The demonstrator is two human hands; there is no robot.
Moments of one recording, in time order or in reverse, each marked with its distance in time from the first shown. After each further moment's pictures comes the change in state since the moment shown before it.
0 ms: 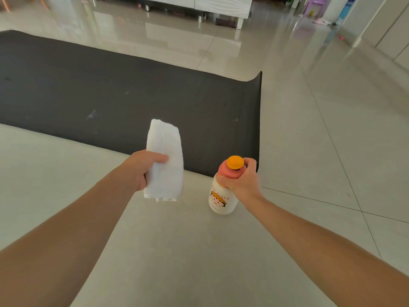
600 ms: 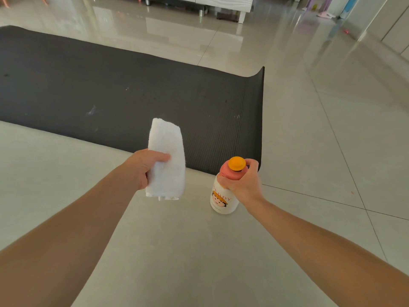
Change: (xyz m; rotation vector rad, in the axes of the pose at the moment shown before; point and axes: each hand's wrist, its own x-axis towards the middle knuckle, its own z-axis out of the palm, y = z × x) left_hand 0.014 -0.005 0.000 0.004 -0.010 -0.007; right_hand 0.000 0.009 0.005 0.007 0.021 0.020
